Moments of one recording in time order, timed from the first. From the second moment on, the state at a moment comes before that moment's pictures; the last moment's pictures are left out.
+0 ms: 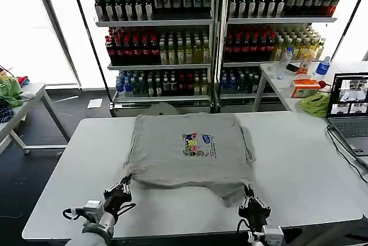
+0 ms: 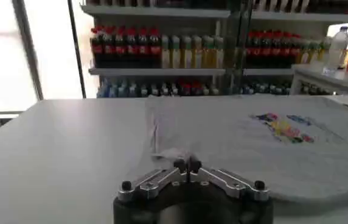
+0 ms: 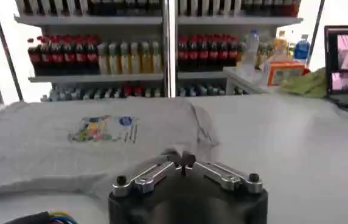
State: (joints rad) left arm 1.43 -1.27 -0.47 -2.04 -0.34 0.40 -0.11; right arm -1.54 1.32 0.33 2.19 0.18 -0.28 0.34
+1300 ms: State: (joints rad) left arm 1.03 -1.24 -0.34 -1.73 -0.45 0.35 -0.16; right arm -0.92 1.31 0.32 1.78 0.26 -0.39 0.26
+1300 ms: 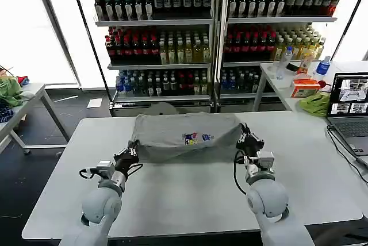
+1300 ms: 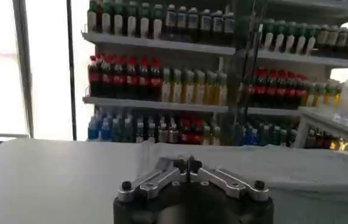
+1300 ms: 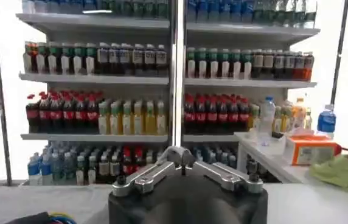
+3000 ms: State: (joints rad) left arm 0.94 -1.19 -0.32 -1.60 -0.46 0.45 -0.19; right arm -0.80 1.43 0.31 1.57 0.37 -0.55 0.48
